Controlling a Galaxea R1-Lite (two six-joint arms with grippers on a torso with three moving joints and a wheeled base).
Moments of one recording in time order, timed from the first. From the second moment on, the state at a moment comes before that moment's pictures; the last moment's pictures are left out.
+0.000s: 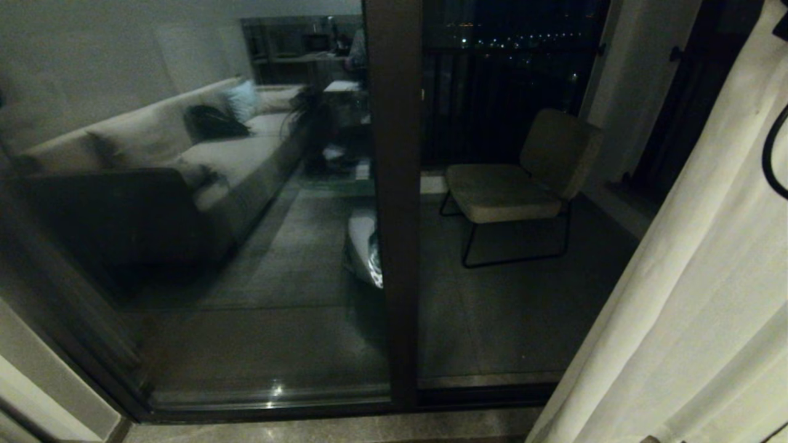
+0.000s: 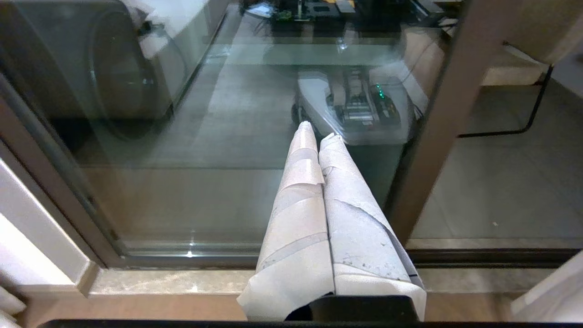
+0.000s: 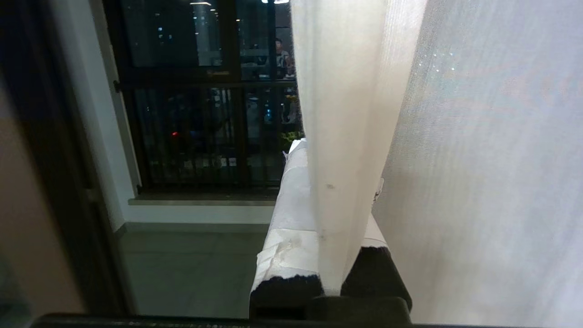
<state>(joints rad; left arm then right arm) 0.00 0.00 0.00 0.00 0.03 -0.03 0.00 1.45 -1.29 -0.57 0.06 0.04</state>
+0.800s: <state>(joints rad) 0.00 0.00 0.00 0.00 0.03 -0.03 0.00 1.45 -1.28 -0.57 0.06 0.04</state>
